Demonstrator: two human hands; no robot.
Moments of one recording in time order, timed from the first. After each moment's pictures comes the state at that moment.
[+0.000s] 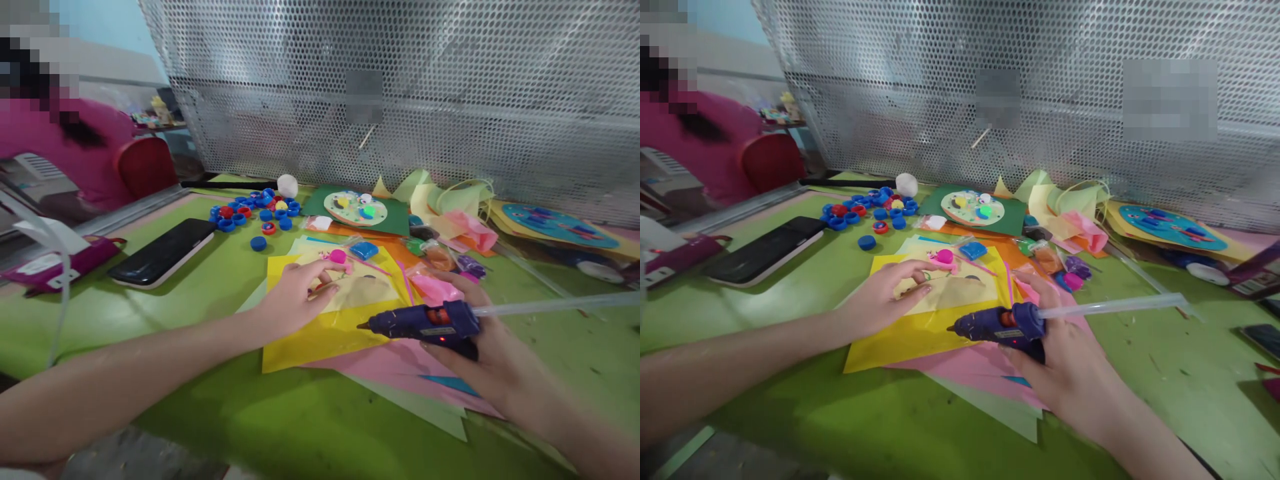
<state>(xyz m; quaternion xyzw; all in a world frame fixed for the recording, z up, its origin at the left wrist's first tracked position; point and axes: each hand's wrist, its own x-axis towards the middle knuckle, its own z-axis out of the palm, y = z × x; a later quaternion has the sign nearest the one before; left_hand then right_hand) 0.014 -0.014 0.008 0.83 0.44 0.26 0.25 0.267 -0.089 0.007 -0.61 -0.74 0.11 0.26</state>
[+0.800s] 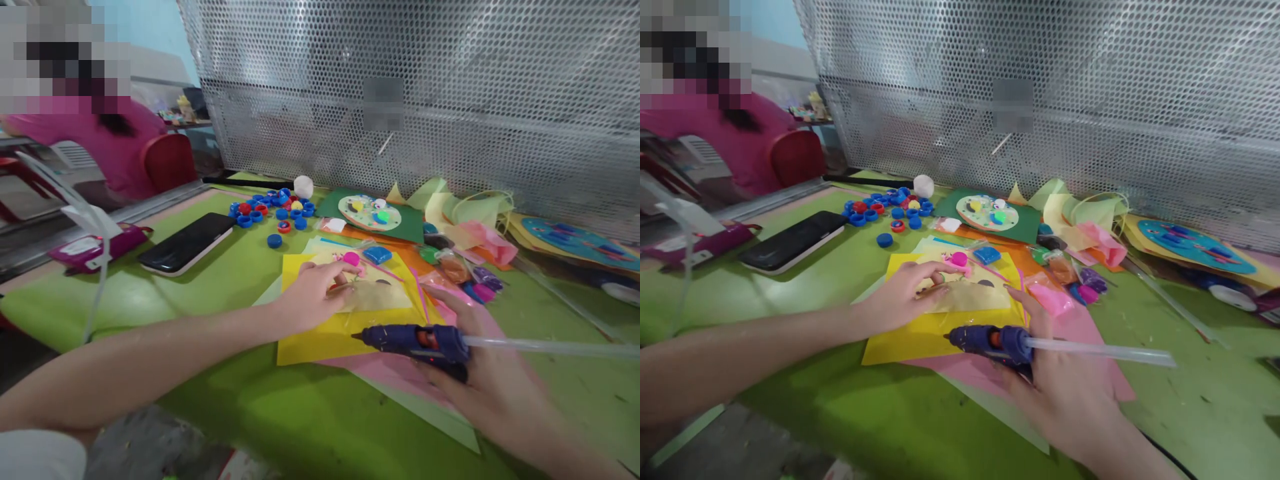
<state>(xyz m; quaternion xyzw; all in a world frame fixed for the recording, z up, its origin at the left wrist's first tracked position) 0.014 -0.013 0.004 0.83 0.44 0.25 0.23 0.248 -0.093 0.008 -0.54 -0.80 0.11 0.22</state>
